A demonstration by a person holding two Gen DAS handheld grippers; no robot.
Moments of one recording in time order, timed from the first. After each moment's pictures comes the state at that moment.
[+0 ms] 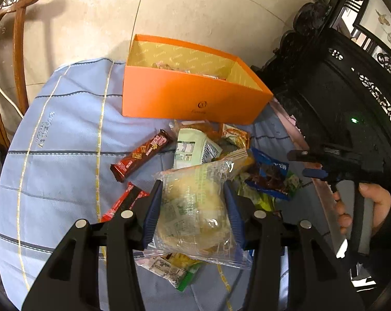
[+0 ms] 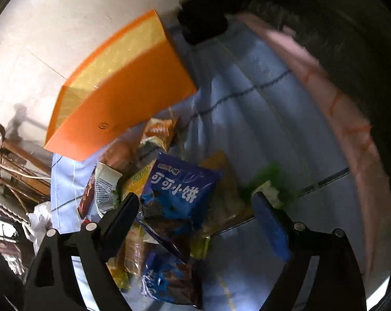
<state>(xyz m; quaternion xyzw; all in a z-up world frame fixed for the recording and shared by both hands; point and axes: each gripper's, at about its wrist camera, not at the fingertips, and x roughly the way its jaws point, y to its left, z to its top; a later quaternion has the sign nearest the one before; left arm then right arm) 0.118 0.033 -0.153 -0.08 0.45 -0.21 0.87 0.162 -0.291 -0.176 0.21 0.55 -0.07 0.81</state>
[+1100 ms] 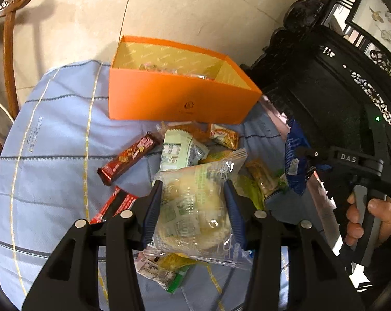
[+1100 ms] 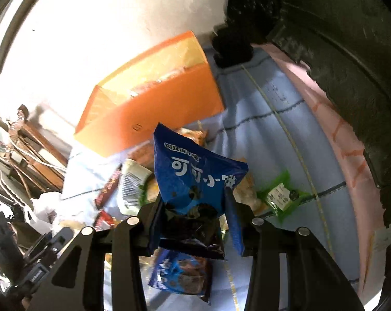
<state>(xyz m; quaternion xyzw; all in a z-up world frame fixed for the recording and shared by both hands) 0.118 0.021 -0.144 -0.08 0.44 -0.23 0.86 0.127 -0.287 -0.119 0.19 0.46 -0.01 0.86</state>
